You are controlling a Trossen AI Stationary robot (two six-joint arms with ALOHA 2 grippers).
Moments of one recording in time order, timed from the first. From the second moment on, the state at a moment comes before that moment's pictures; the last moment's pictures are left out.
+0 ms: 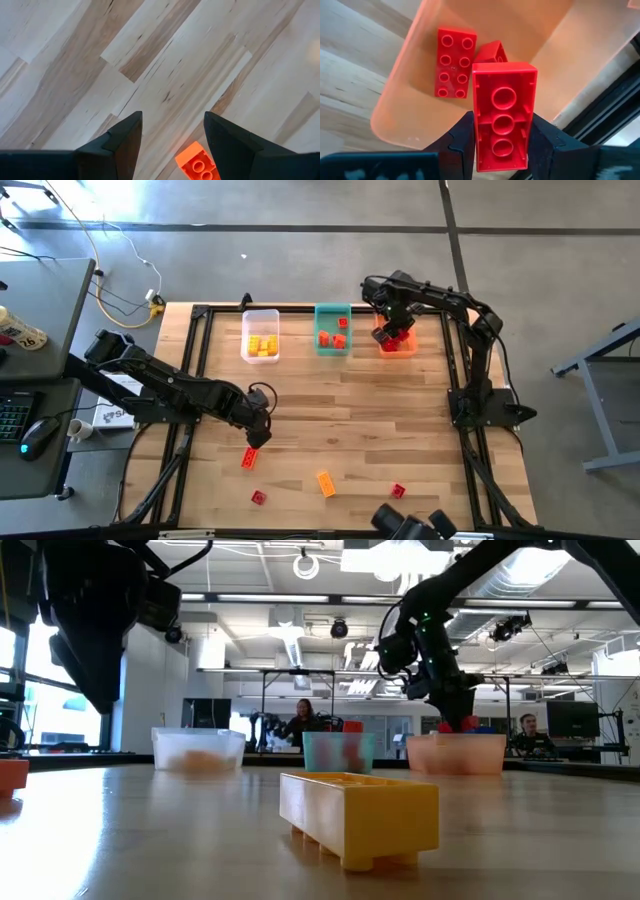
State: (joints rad) left arm -0.23 1.32 0.81 -0.77 -0.12 -1.02; right arm -0.73 1.95 1.54 -1.37 0.15 0.24
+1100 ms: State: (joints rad) left arm -0.23 1.32 0.81 -0.75 -0.12 -1.02; right arm -0.58 1.72 1.54 -1.41 0.13 0.46
